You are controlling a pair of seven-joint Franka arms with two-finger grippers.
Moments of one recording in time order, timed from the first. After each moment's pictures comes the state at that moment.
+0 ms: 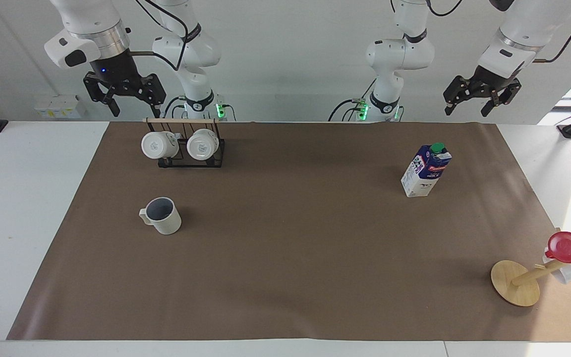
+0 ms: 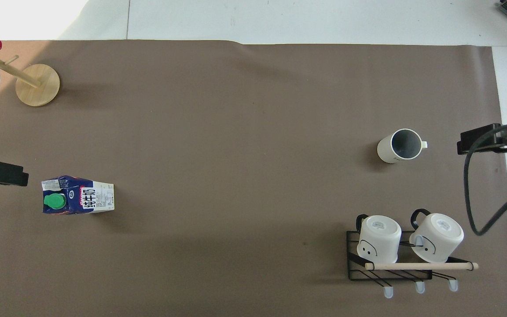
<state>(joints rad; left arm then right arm) -0.08 -0.15 0.03 -1.67 -0.02 1.47 0.03 -0.05 -0.01 0.10 -1.44 -0.02 1.44 0.09</state>
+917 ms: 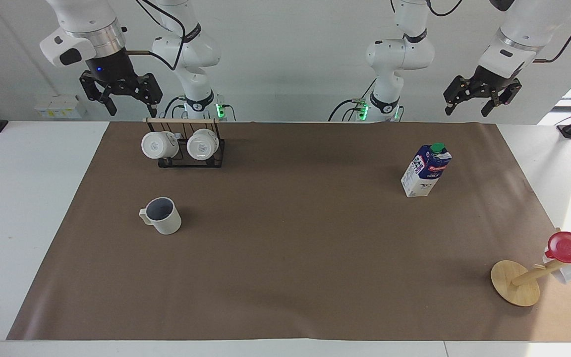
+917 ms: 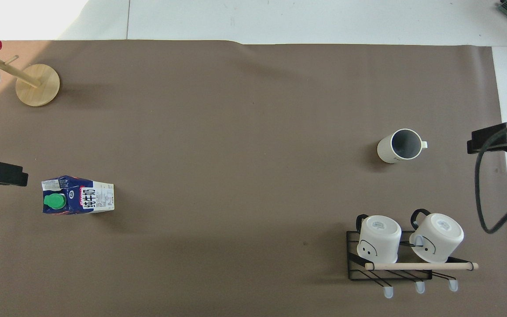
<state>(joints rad) -0.08 -0.15 0.03 -1.67 -0.02 1.47 0.03 -0.07 -0.01 0.09 -1.44 -0.02 1.44 0.09</state>
